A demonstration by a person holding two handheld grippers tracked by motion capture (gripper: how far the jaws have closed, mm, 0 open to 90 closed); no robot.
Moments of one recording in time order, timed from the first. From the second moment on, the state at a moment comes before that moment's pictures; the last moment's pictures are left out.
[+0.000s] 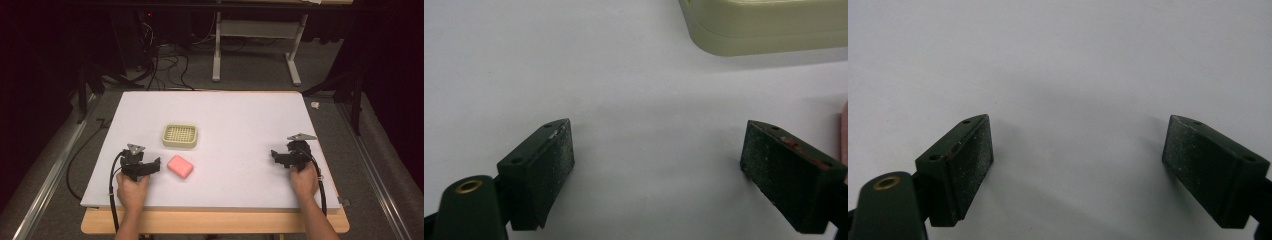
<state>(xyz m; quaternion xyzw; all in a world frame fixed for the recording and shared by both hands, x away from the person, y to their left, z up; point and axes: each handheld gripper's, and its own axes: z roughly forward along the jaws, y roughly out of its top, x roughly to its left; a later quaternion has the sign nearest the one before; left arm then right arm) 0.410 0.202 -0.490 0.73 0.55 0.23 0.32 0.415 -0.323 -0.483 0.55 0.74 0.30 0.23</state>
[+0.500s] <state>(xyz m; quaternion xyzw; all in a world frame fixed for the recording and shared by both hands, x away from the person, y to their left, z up) 0.410 0.202 -0.490 0.73 0.55 0.23 0.32 0.415 -0.324 -0.483 0.55 0.74 0.30 0.23</state>
